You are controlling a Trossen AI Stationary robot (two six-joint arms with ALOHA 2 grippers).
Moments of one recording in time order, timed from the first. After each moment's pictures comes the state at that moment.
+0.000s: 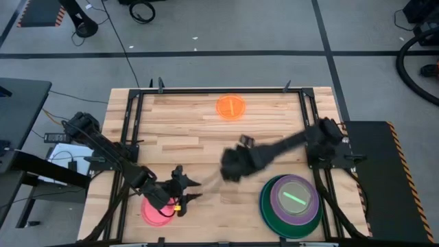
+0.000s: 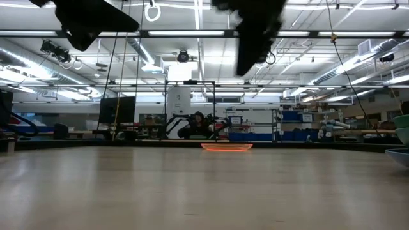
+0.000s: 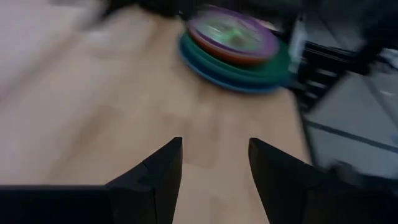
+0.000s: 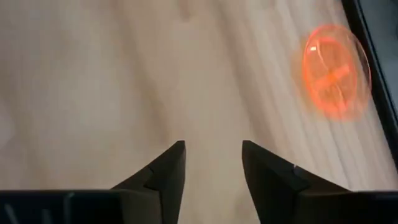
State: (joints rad) left arm -0.71 1.46 0.76 0.18 -0.69 -0.64; right arm 0.29 1.93 1.65 -1.10 0.54 0.56
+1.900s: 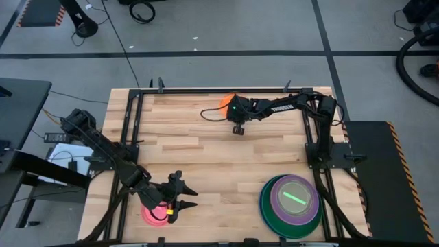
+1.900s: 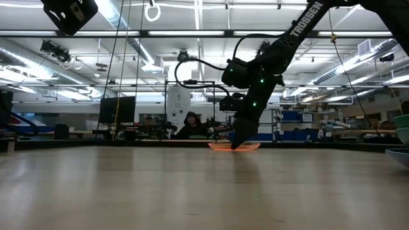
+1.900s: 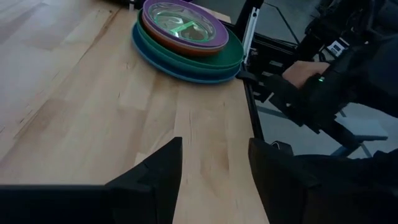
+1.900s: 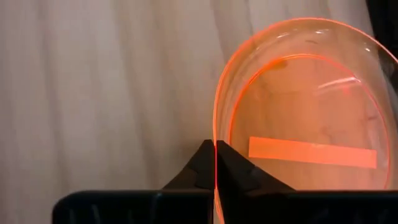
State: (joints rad) left arm -0.74 1.39 0.76 0.18 -0.55 -0.64; right arm -0.42 1.93 1.11 -0.20 0.11 -0.31
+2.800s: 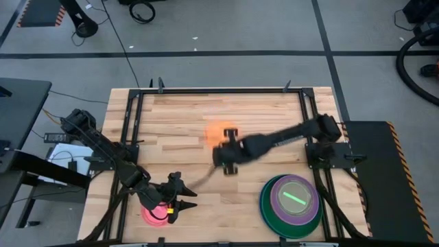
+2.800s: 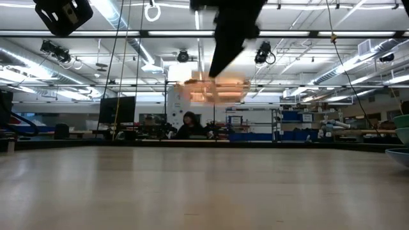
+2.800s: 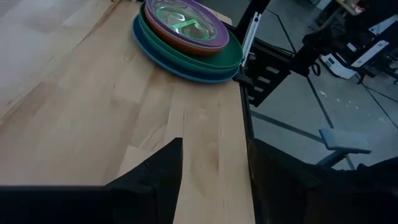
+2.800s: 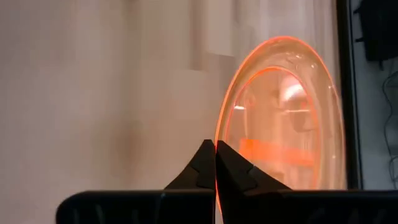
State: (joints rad) left arm -0.75 1.39 0.76 0.18 -0.55 -0.75; right arm 0.22 1.93 1.66 -0.91 0.49 0.07
